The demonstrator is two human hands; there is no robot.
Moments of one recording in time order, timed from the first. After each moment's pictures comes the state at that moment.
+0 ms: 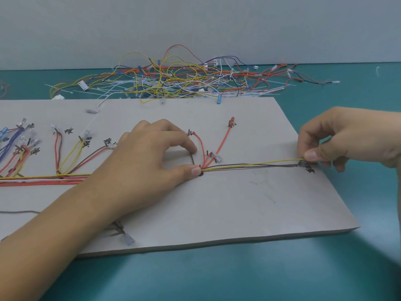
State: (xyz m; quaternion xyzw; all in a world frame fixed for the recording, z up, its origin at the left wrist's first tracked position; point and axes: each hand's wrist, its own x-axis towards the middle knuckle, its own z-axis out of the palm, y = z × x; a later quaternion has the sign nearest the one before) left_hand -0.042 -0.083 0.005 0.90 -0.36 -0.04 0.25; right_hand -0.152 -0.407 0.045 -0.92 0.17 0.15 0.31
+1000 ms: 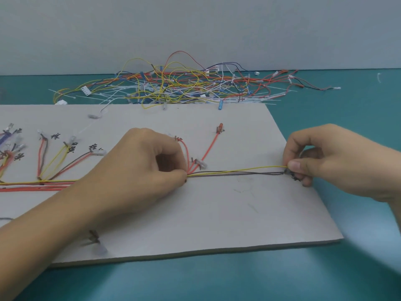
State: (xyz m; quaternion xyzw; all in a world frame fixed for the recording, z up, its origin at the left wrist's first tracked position) left_hand -0.032 -0.074 0.004 0.83 -0.42 -0.05 0.37; right_hand -0.164 -0.372 0.028 -0.94 0.13 0.03 0.32
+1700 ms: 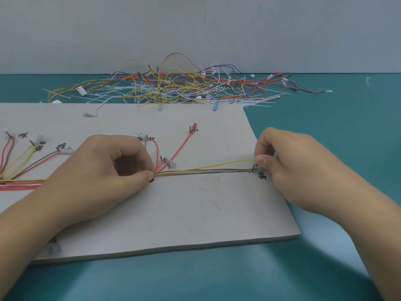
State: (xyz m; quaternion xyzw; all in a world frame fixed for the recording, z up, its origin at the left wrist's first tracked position) left_hand -0.015 -0.028 -0.011 0.84 -0.40 -0.02 0.37; right_hand -0.158 -0.311 0.027 -0.97 0.15 -0.04 0.16
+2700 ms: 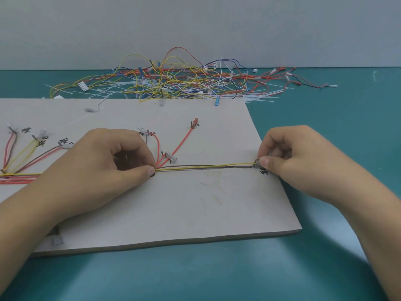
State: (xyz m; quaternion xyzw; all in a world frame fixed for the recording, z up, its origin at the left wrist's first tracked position) left_hand -0.006 -0.023 -0.014 0.83 -0.43 -0.03 0.36; right_hand -0.154 -0.327 0.016 -0.94 0.18 -0.04 0.29
